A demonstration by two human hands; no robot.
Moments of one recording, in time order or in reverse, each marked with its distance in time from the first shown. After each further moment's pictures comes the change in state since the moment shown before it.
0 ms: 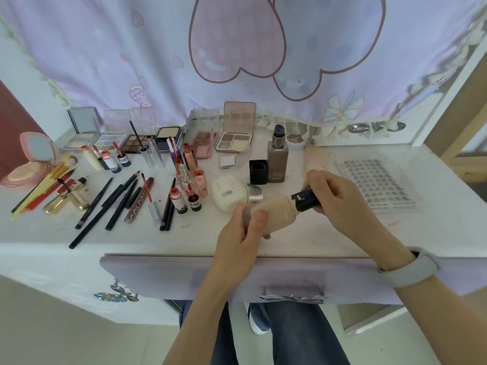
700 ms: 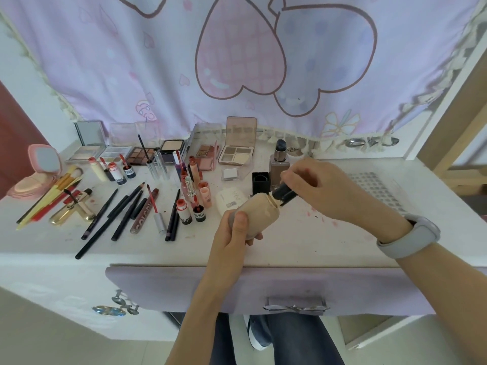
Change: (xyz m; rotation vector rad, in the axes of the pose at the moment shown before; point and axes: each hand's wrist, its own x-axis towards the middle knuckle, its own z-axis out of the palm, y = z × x) left_hand 0.002 0.001 -0.013 -0.313 0.058 0.007; right_hand 0.029 -0.038 -0.007 -0.299 -0.220 -0.150
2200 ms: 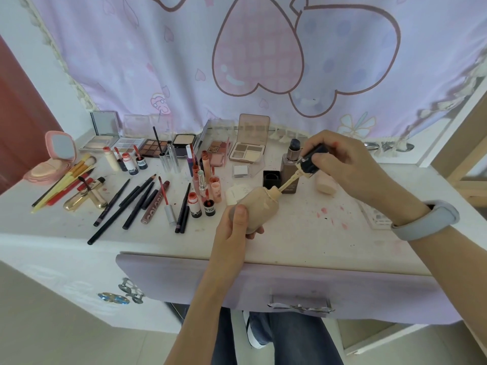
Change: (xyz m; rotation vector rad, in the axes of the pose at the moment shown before) left_hand 0.004 -0.006 -0.008 -0.072 0.078 -0.056; right_hand 0.014 -0.011 -0.017 0.262 0.080 -0.151
